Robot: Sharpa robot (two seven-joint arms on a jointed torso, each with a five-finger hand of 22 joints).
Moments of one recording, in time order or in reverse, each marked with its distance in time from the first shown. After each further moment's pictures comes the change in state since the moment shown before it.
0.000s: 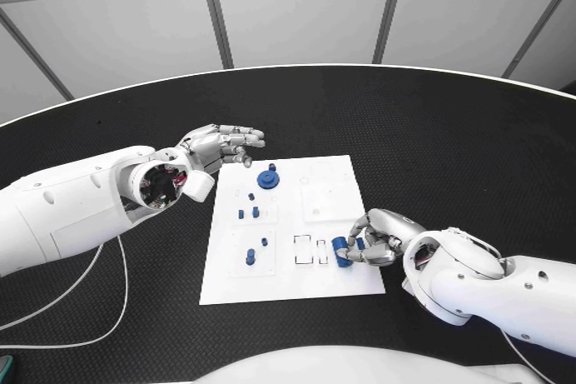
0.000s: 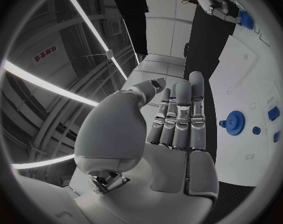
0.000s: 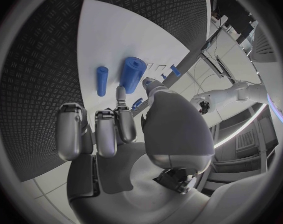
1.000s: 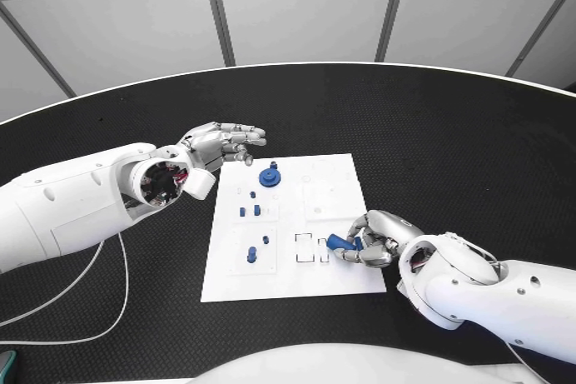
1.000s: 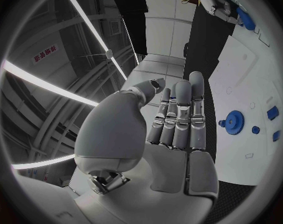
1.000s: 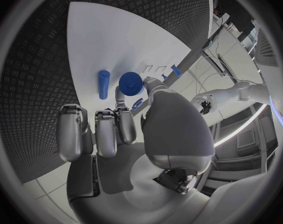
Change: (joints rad) left arm 0.000 -0.010 0.000 0.010 0.000 -0.003 -0.005; left_hand -0.001 0.001 -0.003 0.003 0.000 0.000 0.000 0.000 -0.001 -0.004 -0.004 0.000 0.000 0.000 0.000 0.000 0.000 0.000 0.000 0.000 0.000 -0.001; right arm -0.023 0.026 -0.001 -0.005 -0.016 -0.064 -0.016; right_hand 0.043 0.039 -0.003 -0.004 0.055 0.022 -0.018 0.039 0.020 -0.002 -0.006 0.020 0.000 0.000 0.000 0.005 0.000 0.000 0.000 0.000 0.033 0.000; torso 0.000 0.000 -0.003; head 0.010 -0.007
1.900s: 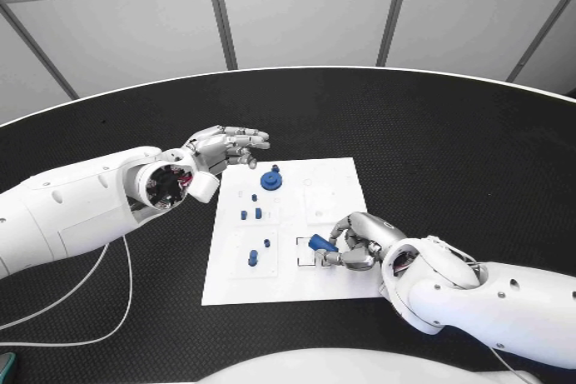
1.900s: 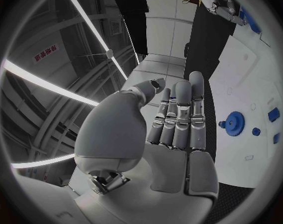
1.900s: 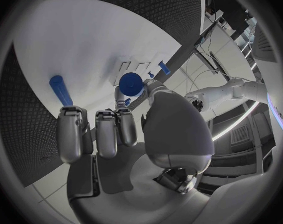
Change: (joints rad) left arm 0.000 0.019 0.000 -0.012 0.000 -0.001 0.003; left_hand 0.000 0.000 0.000 0.000 0.000 0.000 0.000 0.000 0.000 -0.004 0.004 0.005 0.000 0.000 0.000 0.000 0.000 0.000 0.000 0.000 -0.005 -0.001; right arm 0.001 0.086 0.004 -0.016 0.000 -0.019 0.007; right_hand -0.033 0.029 0.029 0.004 0.037 0.022 0.014 0.028 0.012 0.000 -0.025 0.028 0.001 0.002 -0.023 0.007 0.001 -0.012 0.000 -0.014 0.025 0.000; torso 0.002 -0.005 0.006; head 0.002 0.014
